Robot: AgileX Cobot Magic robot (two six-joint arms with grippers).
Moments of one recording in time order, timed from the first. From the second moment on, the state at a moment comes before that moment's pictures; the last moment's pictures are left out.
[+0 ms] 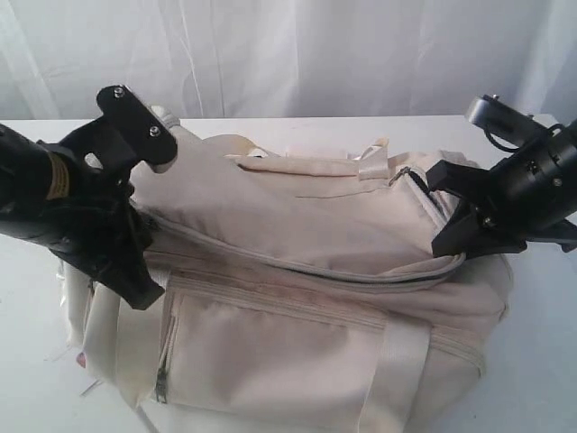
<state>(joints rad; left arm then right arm) -0.73 1.28 -0.91 0.30 0.69 0.00 0.17 1.53 -1.02 0.63 1.02 -0.29</state>
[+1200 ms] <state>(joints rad) -0.72 1.21 -0.91 0.35 0.84 0.25 0.16 1.53 -1.05 0.88 1.13 -0.86</state>
